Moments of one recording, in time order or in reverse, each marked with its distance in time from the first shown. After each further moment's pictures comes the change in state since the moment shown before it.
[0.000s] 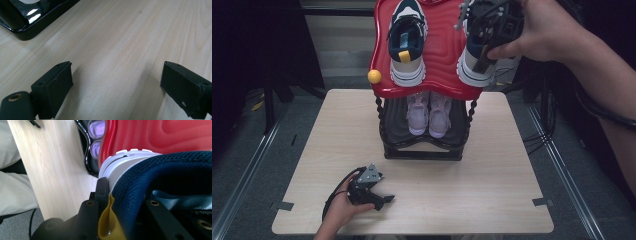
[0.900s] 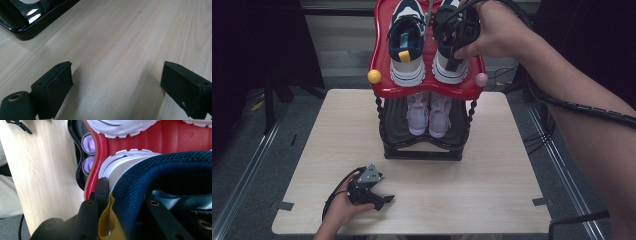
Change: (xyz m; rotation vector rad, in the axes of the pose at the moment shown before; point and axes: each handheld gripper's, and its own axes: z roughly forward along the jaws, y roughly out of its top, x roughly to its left) left arm 0.000 0.000 0.000 0.000 -0.002 0.000; right arm -0.016 0.049 0.039 0.005 0.009 -0.097
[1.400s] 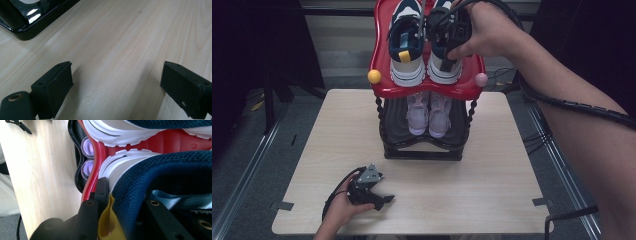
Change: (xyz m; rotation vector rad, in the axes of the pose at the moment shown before) left arm 0.000 0.000 0.000 -0.001 0.000 0.000; right arm -0.003 0.011 0.009 0.005 0.011 -0.027
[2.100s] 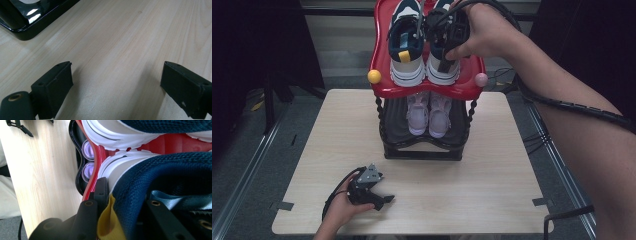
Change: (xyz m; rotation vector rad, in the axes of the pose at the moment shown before) left arm 0.000 0.000 0.000 -0.002 -0.002 -0.001; right arm -0.001 0.001 0.003 -0.016 0.011 0.015
